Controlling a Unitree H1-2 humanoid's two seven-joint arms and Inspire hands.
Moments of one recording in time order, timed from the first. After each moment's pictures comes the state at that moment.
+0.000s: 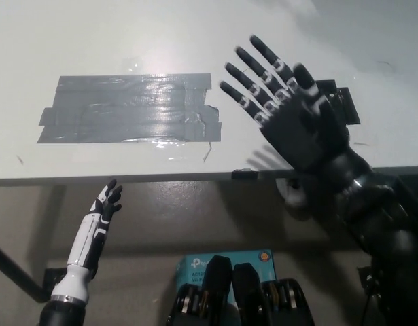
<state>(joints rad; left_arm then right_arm) -0.20 0.17 0.00 0.38 0.10 -0.39 -0.02 -0.53 -0.07 0.04 -0.15 1.04 0.46 0.13</state>
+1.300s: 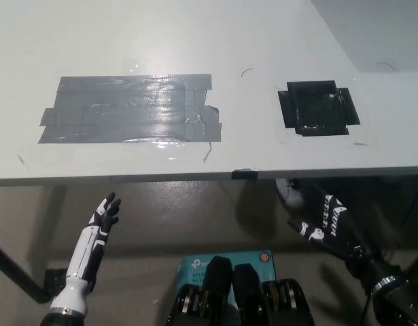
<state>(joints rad) -0.15 0.17 0.00 0.39 0.10 -0.39 -0.02 -0.19 -0.25 0.21 0.04 0.23 0.21 0.03</state>
